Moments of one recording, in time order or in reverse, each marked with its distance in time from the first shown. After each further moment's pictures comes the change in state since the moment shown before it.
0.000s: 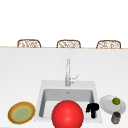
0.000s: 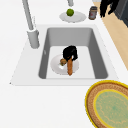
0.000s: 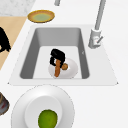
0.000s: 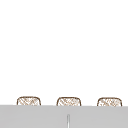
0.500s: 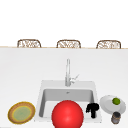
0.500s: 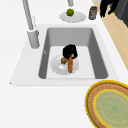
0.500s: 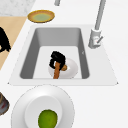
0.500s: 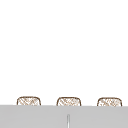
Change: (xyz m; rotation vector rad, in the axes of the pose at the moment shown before) left hand -0.006 -0.003 -0.018 0.013 -0.052 0.041; right hand 0.000 0.000 0.000 0.000 0.000 0.000
